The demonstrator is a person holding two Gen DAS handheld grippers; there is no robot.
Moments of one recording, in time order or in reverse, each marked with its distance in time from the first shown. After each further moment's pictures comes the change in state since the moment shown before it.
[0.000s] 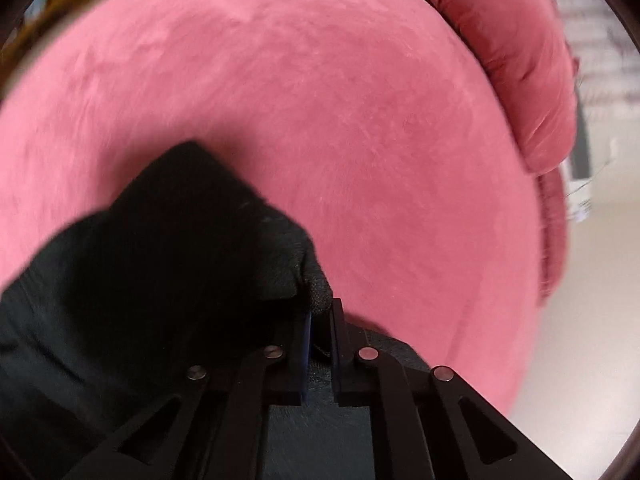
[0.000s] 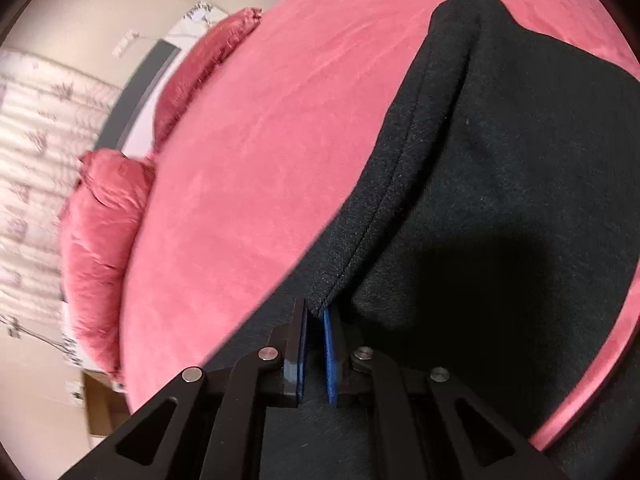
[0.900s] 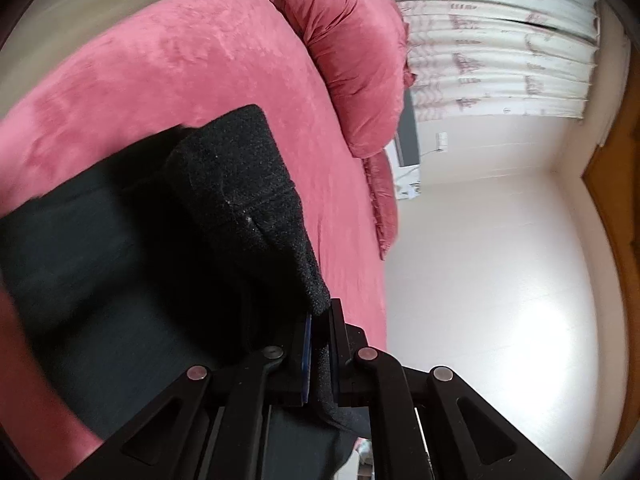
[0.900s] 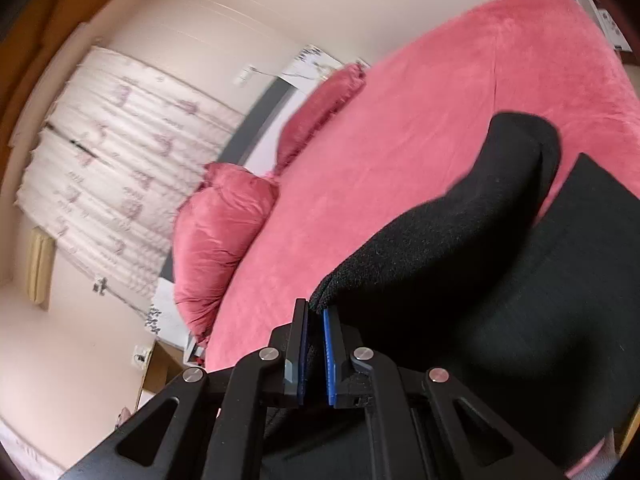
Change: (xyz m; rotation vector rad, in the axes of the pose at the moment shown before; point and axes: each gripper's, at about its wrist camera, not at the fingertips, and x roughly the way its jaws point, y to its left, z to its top) left arm -0.163 0.162 -0.113 0.138 -0.021 -0.628; right arm -0.226 -0.047 -0.100 -0.200 -0.156 0.363
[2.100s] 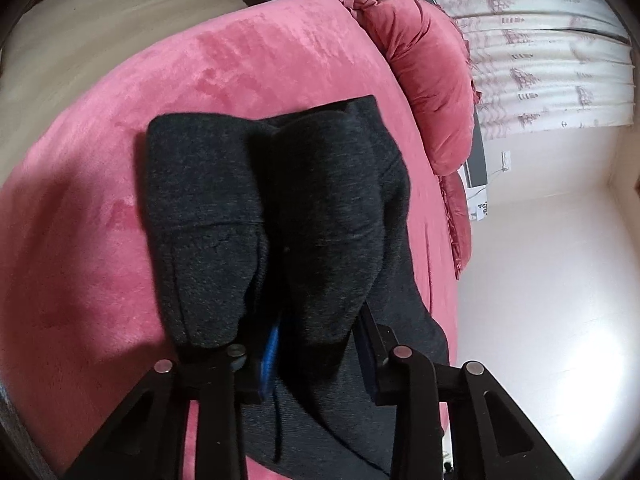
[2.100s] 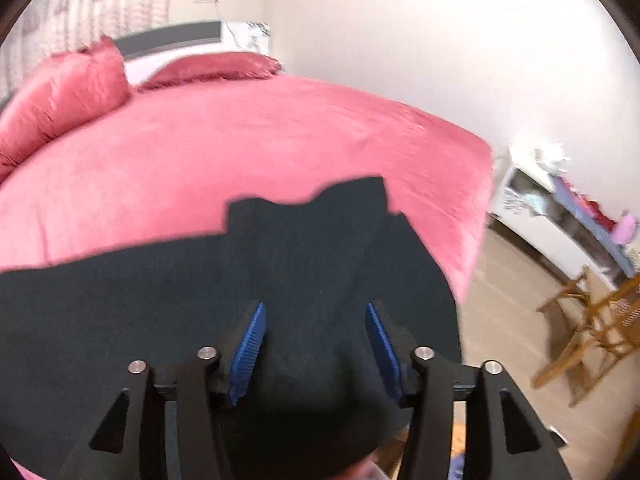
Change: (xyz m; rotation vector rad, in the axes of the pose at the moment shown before) left arm 0.027 0.081 -0.024 -0.033 -0.106 0.260; right arm 0.042 -0.002 -0.041 -0.553 0.017 -0.827
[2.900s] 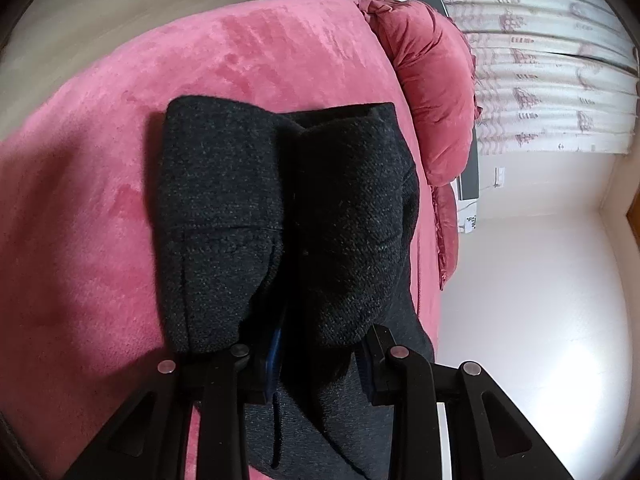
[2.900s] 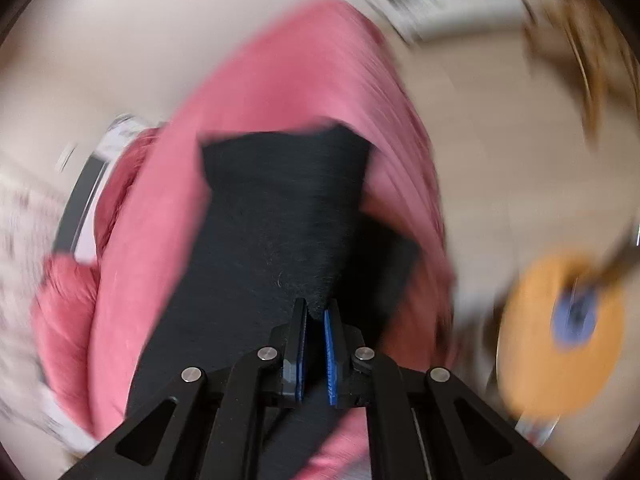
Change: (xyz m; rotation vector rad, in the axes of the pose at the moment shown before) left arm 0.006 0.024 -0.008 -0.078 0.007 -0.060; right arm 0.053 -0.220 -0.124 0.973 0.184 0.234
